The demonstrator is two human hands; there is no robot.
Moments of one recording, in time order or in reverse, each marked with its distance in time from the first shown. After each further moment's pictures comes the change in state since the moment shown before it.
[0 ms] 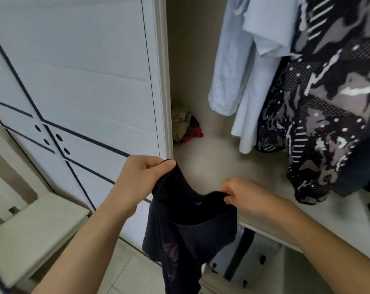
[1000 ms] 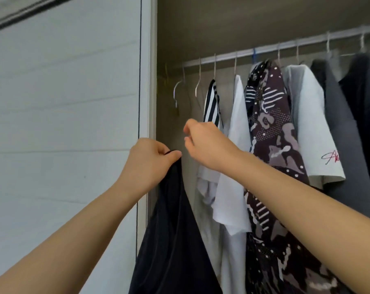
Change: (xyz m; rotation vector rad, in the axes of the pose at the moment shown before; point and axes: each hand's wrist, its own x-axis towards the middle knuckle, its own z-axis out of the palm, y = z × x) left_hand 0.111 0.302 -0.055 0.234 0.314 0.844; right_hand -0.010 -0.161 -0.389 -0.254 1.081 -0.218
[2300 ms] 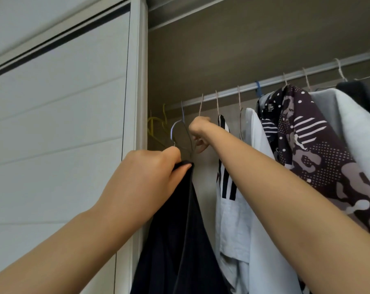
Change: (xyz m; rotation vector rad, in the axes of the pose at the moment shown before) left_hand 0.092 0.002 -0.005 0.528 0.357 0.902; right_hand 0.250 0.080 0.017 0.762 0.137 0.655
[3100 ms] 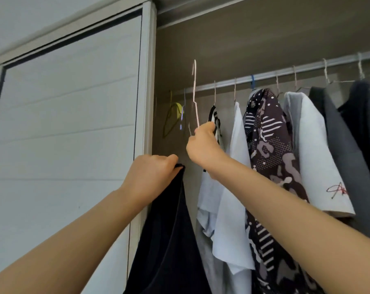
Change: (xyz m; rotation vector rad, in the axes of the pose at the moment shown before) left_hand -0.023 0.025 -0.010 0.112 -0.279 -0.078; right_hand -0.212 0.029 -0.042 -0.149 0.042 -0.289
